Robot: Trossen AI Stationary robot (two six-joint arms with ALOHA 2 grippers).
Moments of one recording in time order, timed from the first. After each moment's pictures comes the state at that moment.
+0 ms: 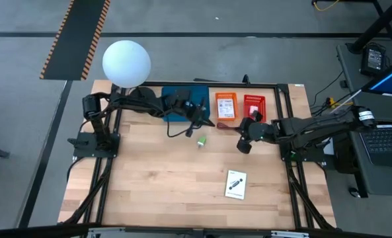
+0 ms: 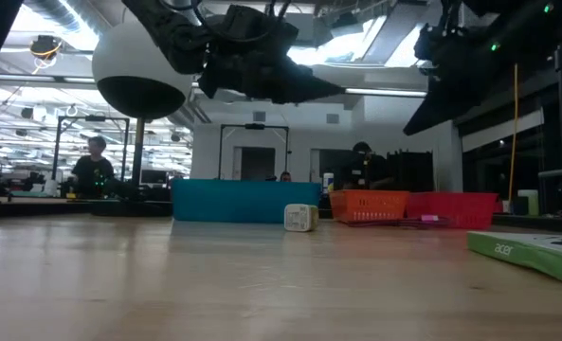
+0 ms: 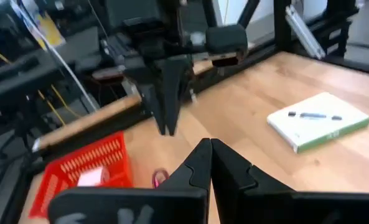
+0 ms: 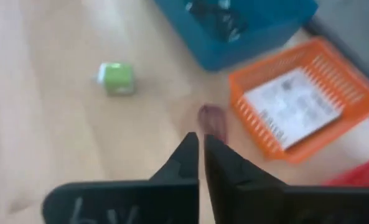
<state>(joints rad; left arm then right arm) 0.32 1.78 1.08 0.42 0.62 0.49 0.09 1.05 0.63 -0.38 0.46 0.33</state>
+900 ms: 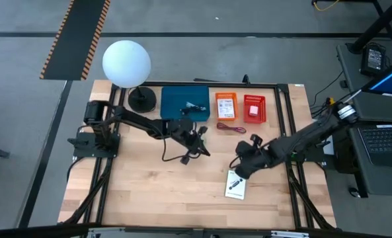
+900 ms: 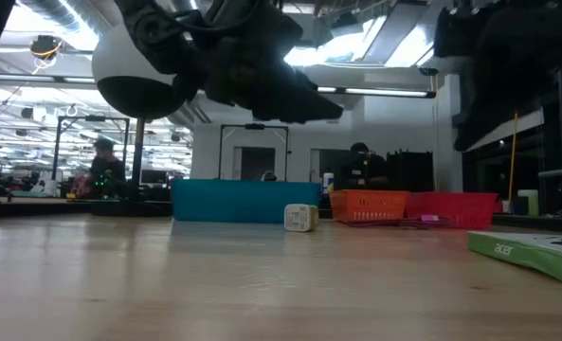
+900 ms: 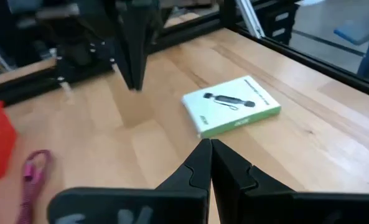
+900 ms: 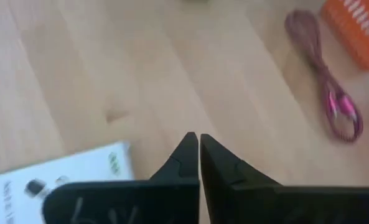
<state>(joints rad) 0.05 1.81 0.95 0.45 0.44 0.33 0.46 1.36 0.85 -0.71 0.45 0.83</state>
